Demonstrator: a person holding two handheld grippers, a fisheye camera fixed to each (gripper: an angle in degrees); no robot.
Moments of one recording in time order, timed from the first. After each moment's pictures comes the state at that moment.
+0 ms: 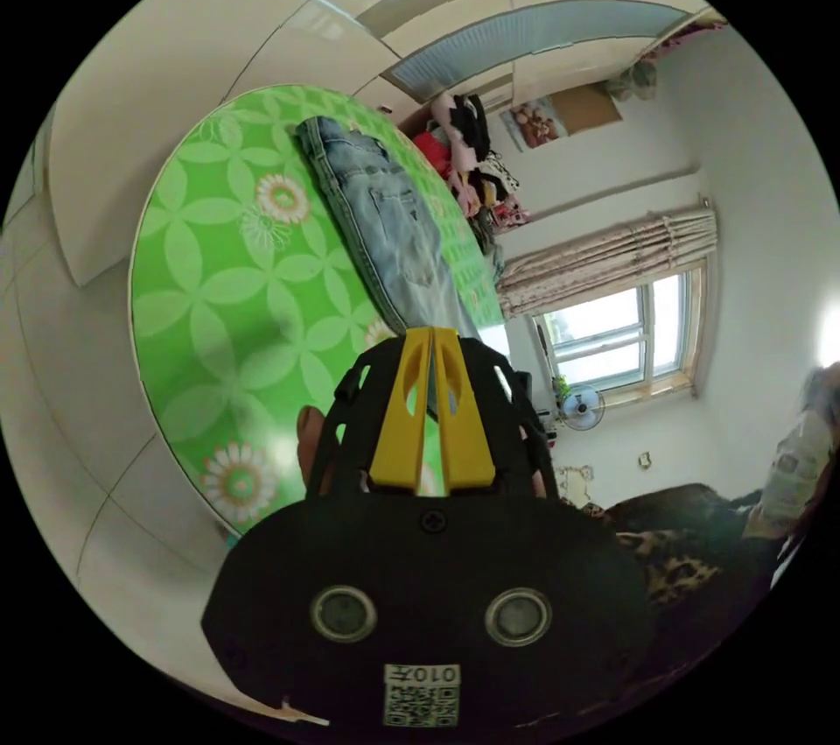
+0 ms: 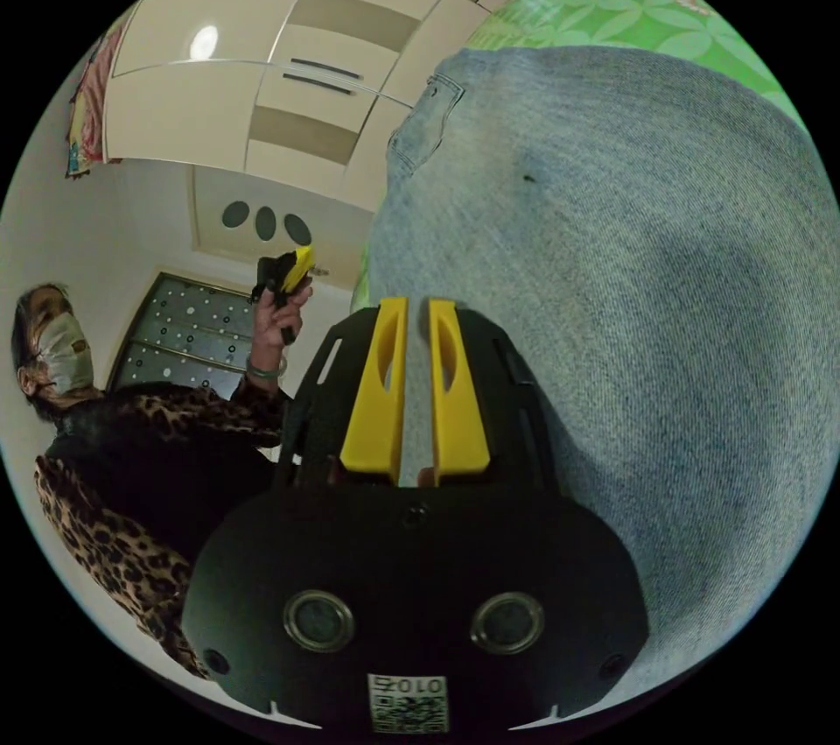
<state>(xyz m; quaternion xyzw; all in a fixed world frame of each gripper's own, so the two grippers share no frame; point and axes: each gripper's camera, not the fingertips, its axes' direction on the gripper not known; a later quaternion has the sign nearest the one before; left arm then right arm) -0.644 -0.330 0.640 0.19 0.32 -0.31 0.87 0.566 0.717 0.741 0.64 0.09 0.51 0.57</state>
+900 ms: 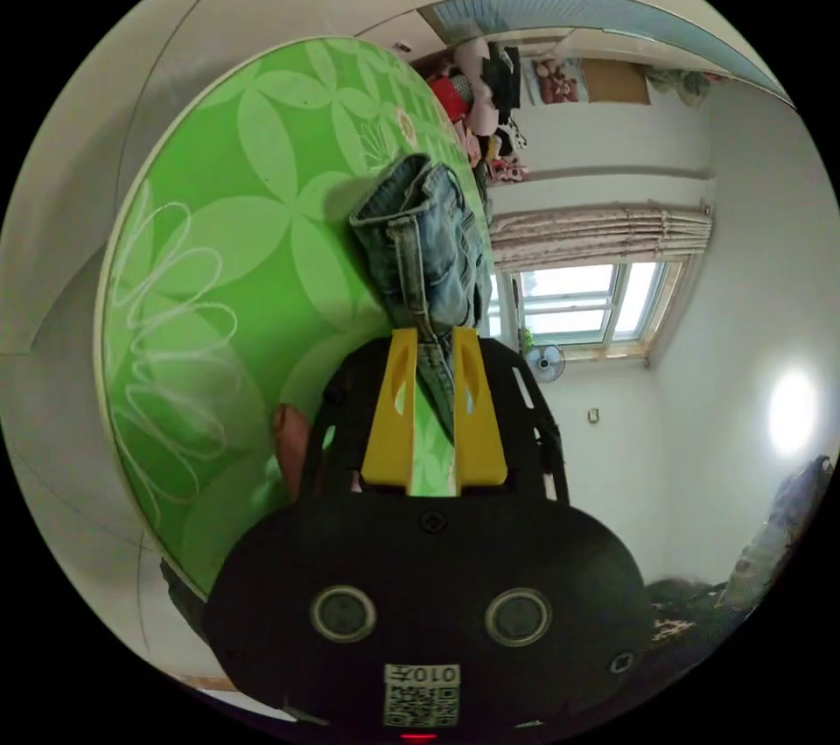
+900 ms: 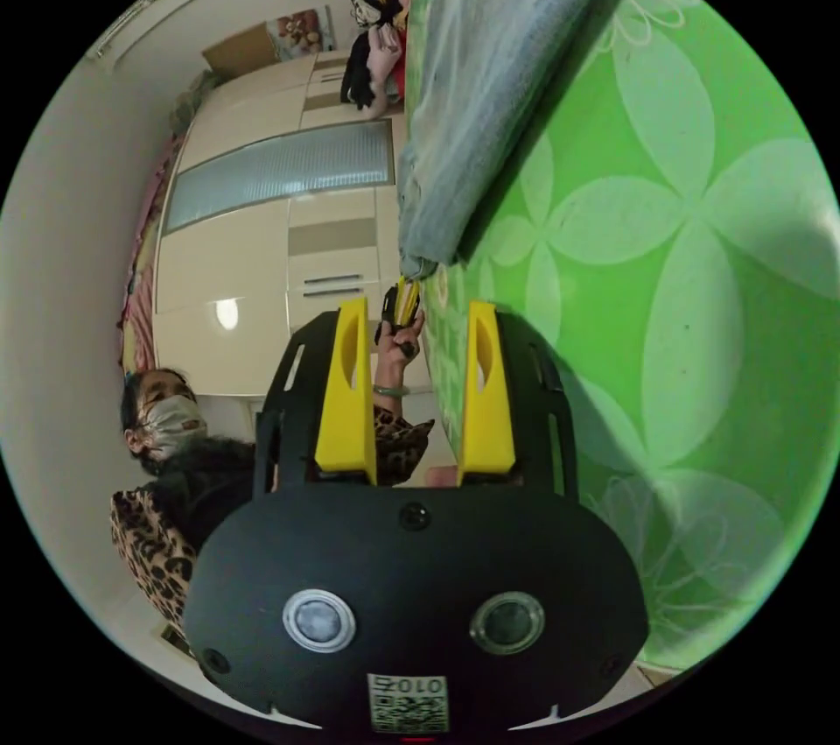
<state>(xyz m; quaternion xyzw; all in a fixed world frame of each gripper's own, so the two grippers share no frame) -0.899 -0.490 0.775 0.08 0.44 -0.26 0.86 0.564 0.675 0.926 0.88 0.05 0.47 0.11</state>
